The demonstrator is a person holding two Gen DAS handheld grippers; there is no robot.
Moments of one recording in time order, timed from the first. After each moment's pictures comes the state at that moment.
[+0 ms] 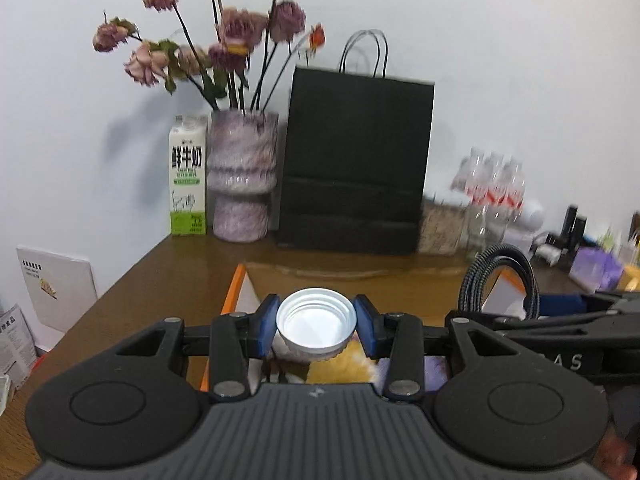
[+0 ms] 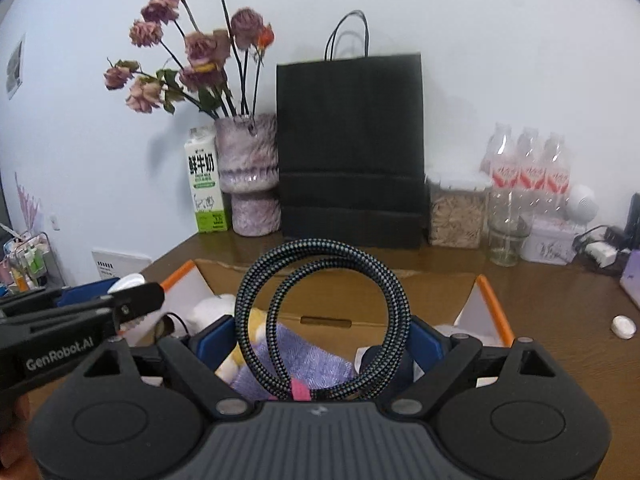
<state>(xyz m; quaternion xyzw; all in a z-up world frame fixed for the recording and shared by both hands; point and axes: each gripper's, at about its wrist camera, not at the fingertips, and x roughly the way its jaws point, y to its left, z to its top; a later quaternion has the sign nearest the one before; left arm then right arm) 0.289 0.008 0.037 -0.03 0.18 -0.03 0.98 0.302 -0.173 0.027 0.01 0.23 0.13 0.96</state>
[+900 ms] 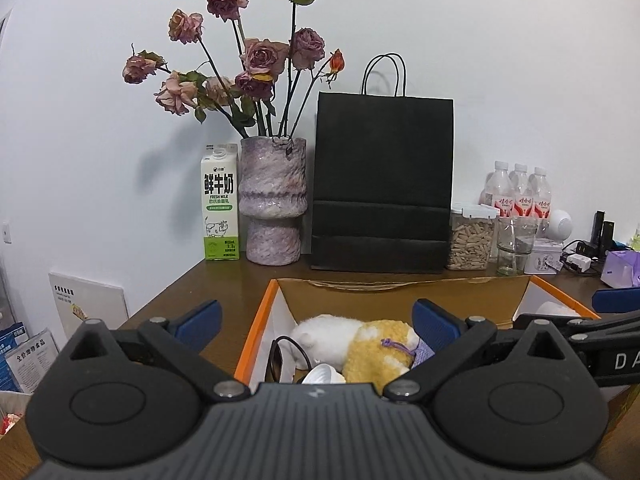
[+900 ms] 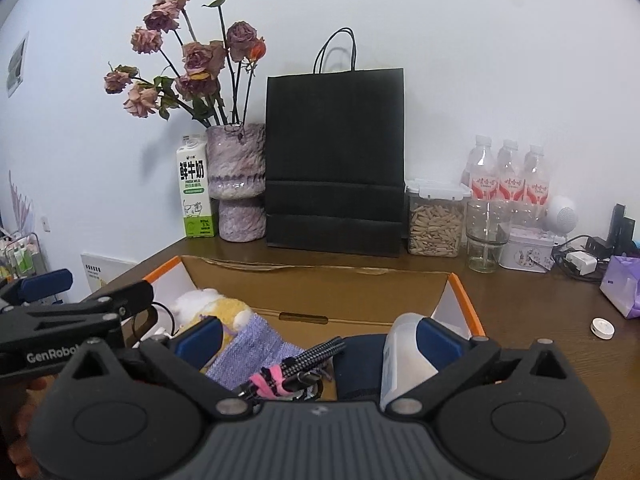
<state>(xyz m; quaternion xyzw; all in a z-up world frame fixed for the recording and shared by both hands) 0.269 0.003 0.027 -0.01 0.12 0.02 0.99 0.275 -0.188 0.022 0.00 0.20 0.11 0.97</state>
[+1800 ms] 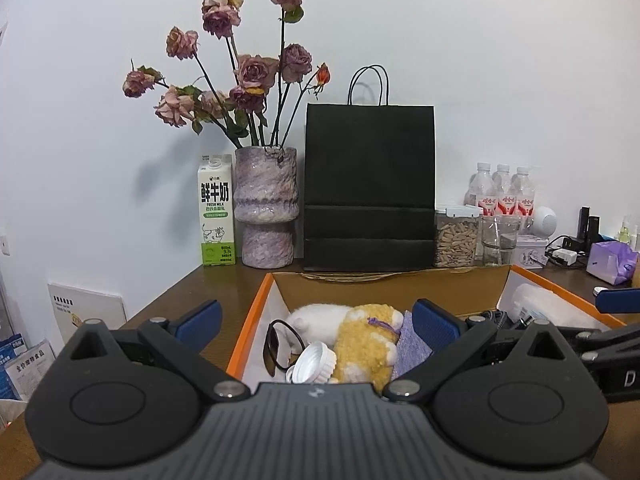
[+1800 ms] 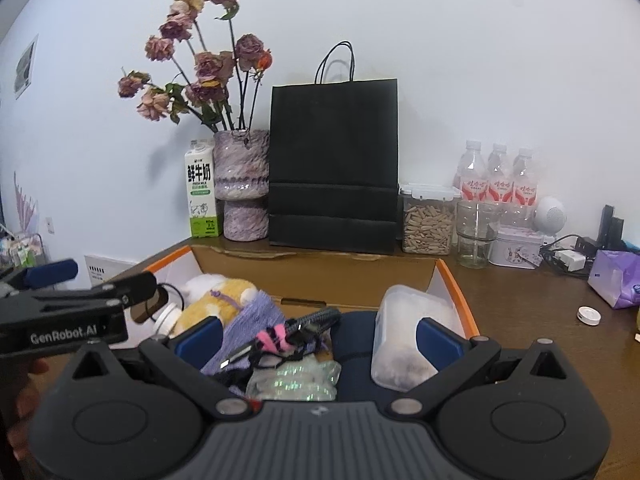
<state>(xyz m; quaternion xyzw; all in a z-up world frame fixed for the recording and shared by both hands) 0.230 -0.002 0.016 0.01 0.10 0.01 0.99 0.229 -0.198 0.006 -0.01 0.18 0.11 0.98</state>
